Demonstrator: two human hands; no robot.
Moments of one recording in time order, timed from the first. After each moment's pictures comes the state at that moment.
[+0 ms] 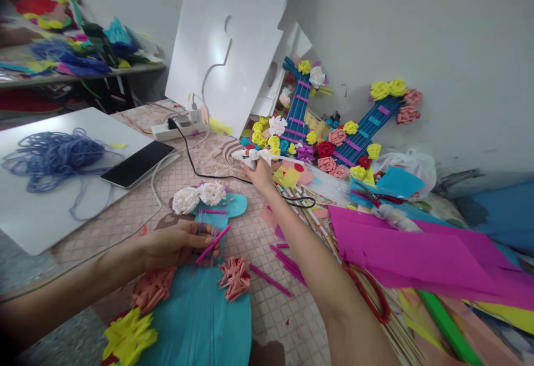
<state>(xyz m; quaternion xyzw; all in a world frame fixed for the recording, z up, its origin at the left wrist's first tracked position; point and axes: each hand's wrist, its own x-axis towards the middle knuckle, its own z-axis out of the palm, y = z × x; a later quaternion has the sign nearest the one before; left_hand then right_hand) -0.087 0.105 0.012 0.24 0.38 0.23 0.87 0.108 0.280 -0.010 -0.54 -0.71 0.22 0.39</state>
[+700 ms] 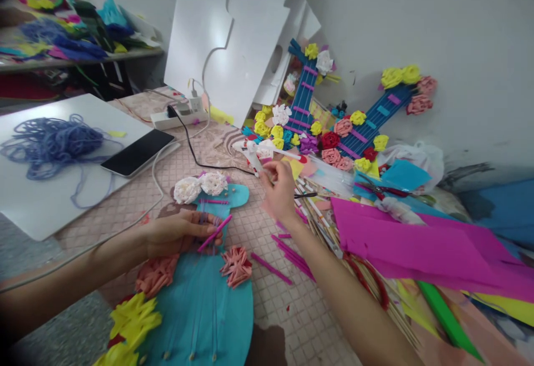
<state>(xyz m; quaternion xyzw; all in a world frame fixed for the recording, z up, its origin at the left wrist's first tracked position) -0.089 0.107 0.014 0.25 0.38 0.22 0.86 0.141 0.192 0.013 -0.51 -0.70 0.15 0.47</state>
